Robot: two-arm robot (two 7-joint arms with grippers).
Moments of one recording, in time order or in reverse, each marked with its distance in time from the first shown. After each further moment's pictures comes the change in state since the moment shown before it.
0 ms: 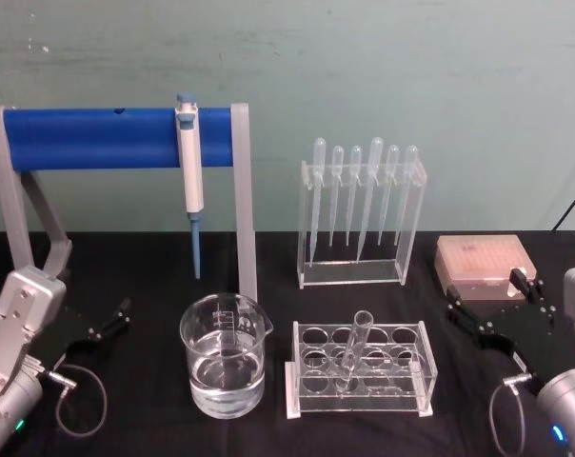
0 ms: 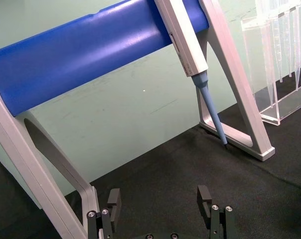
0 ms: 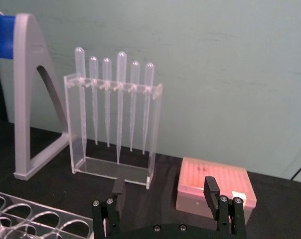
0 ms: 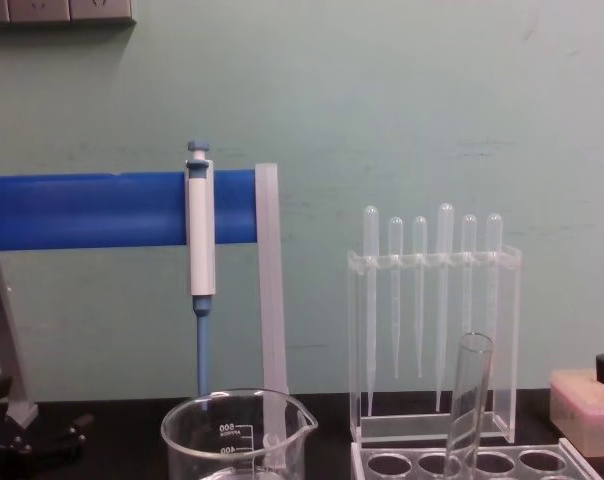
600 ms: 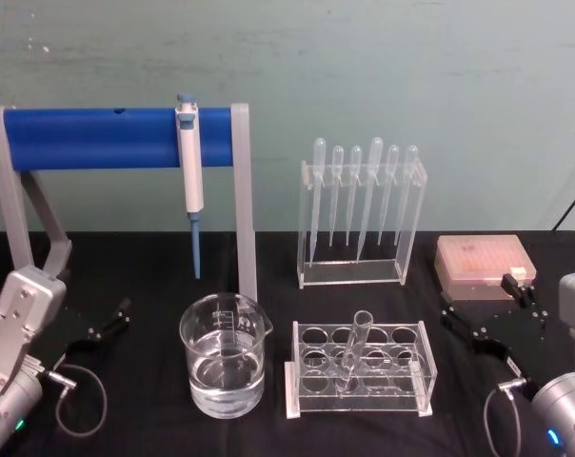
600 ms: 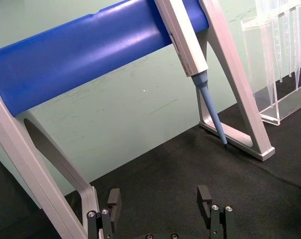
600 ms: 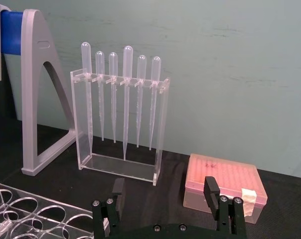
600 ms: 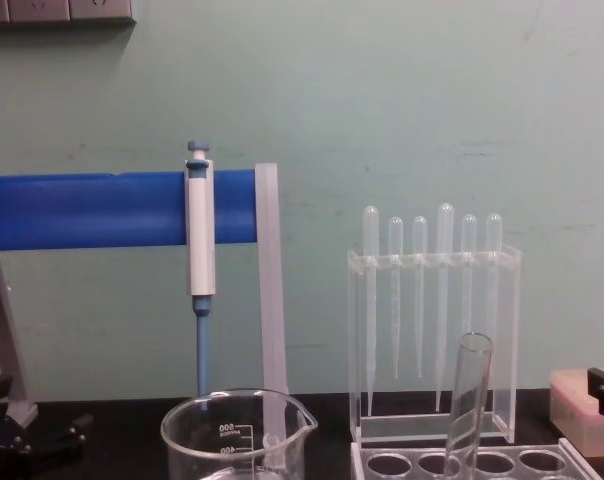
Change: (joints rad) left arm 0.000 0.000 0.000 0.000 0.000 0.000 0.000; right arm 0.009 -0.019 0.007 0.042 0.000 -0.024 0.047
